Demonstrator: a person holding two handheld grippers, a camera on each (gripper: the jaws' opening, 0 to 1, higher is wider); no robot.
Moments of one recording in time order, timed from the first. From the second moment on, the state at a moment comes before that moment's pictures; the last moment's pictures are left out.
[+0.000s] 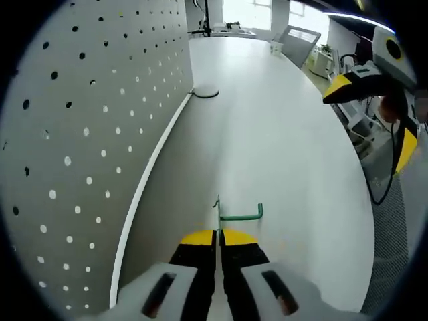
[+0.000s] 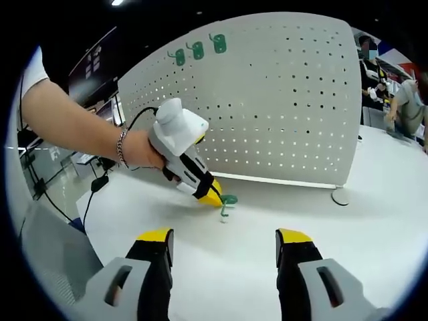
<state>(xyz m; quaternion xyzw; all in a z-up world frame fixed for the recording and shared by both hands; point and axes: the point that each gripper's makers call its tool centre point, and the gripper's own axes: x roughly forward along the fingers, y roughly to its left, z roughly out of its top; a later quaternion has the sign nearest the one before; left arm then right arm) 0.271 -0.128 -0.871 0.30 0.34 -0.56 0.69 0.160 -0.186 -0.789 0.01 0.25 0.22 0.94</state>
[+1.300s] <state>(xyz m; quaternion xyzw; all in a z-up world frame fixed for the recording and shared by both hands) 0.274 -0.112 -0.798 0.21 0.22 -0.52 0.80 0.165 -0.176 -0.775 0.02 0.23 0.23 0.95</state>
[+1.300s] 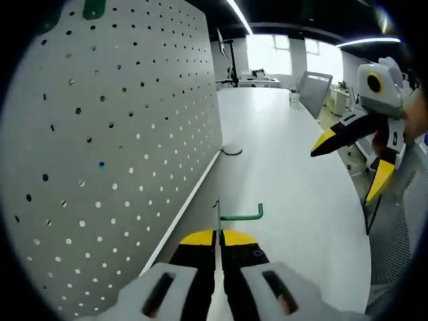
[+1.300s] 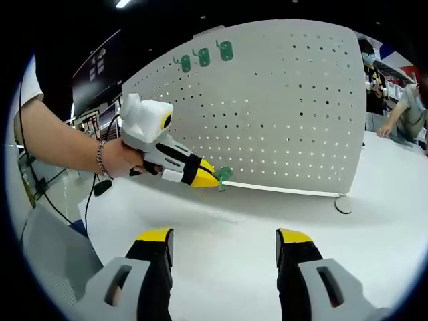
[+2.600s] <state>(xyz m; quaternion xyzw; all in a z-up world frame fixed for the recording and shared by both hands) 0.243 -0.065 -0.725 0.05 0.14 -0.46 0.88 0.168 -0.161 -0.752 0.04 0.20 0.24 0.95</state>
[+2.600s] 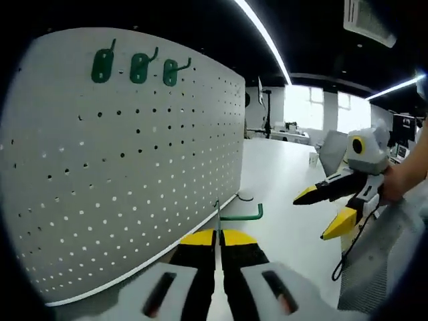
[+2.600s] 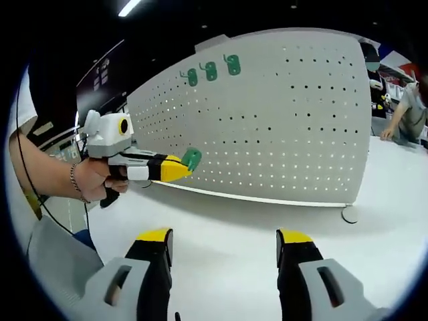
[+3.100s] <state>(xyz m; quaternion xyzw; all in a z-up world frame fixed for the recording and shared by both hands) 0.227 -0.050 -0.699 -0.01 0.09 -0.46 0.88 0.165 -0.155 -0.751 0.04 0.20 0.24 0.95</state>
